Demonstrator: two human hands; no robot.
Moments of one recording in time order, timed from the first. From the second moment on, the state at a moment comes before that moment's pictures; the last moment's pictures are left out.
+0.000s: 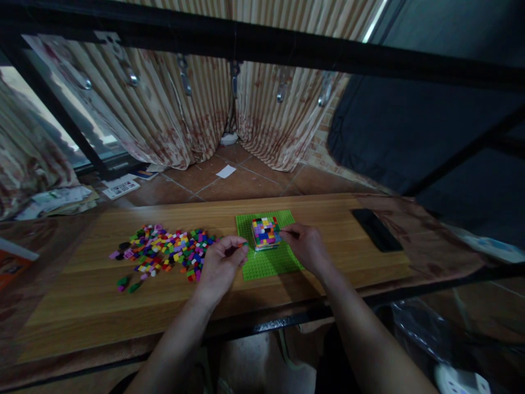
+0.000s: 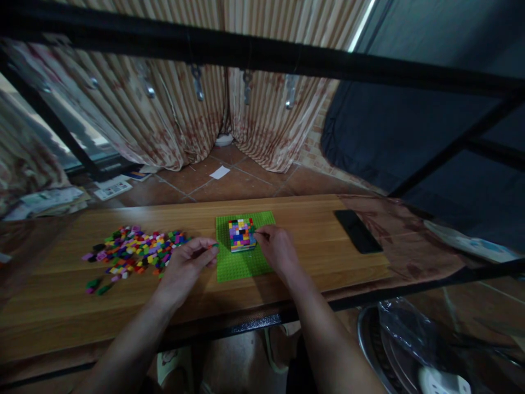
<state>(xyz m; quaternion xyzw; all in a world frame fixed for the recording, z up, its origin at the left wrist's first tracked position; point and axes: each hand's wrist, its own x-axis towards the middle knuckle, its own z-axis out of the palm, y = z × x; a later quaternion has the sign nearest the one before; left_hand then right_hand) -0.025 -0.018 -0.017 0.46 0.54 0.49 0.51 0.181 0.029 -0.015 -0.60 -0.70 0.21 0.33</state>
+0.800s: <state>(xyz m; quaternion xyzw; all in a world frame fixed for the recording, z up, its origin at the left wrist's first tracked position) -0.026 -0.020 -0.013 0.45 0.54 0.50 0.51 0.177 0.040 -0.033 -0.66 -0.57 0.30 0.39</state>
